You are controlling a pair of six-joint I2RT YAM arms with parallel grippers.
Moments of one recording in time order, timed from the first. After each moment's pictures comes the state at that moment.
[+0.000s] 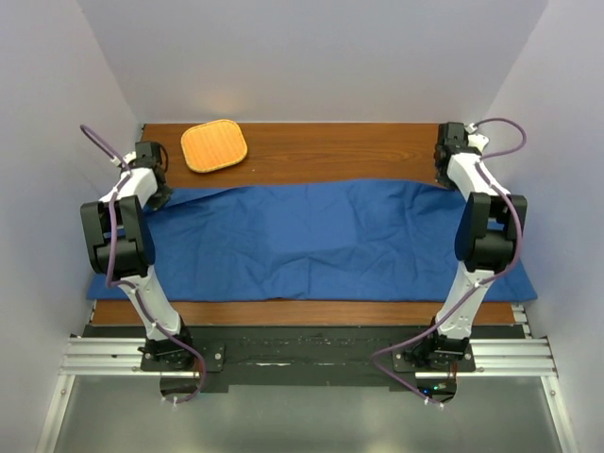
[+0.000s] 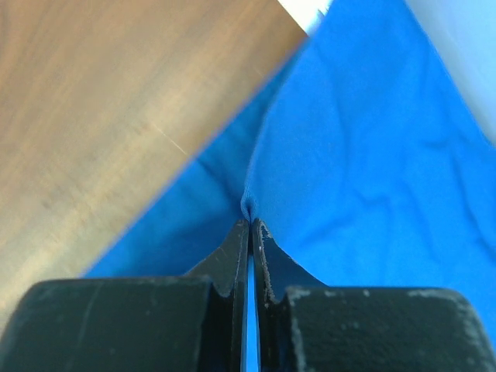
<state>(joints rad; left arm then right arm) 0.21 1.93 1.37 -0.52 -0.37 -0.59 -0.09 2.00 1.58 -0.60 0.58 0.50</state>
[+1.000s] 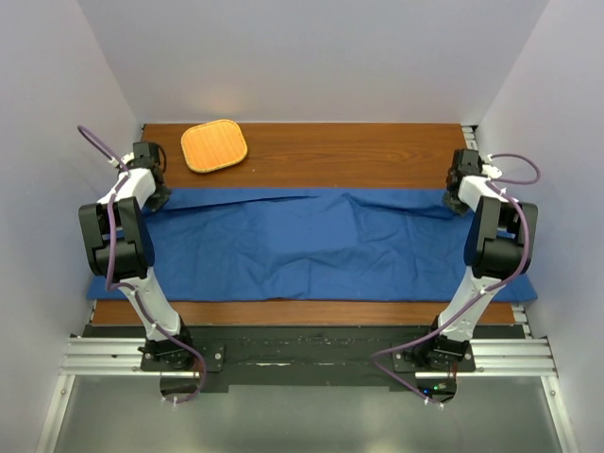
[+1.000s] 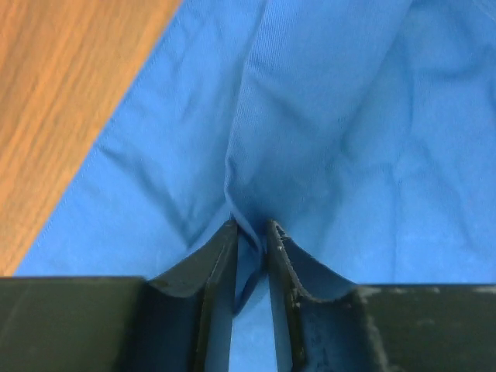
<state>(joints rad) 0.22 1.91 1.36 -0.54 -0.37 -0.59 -0.20 1.92 1.28 -0.40 0.44 0.63</state>
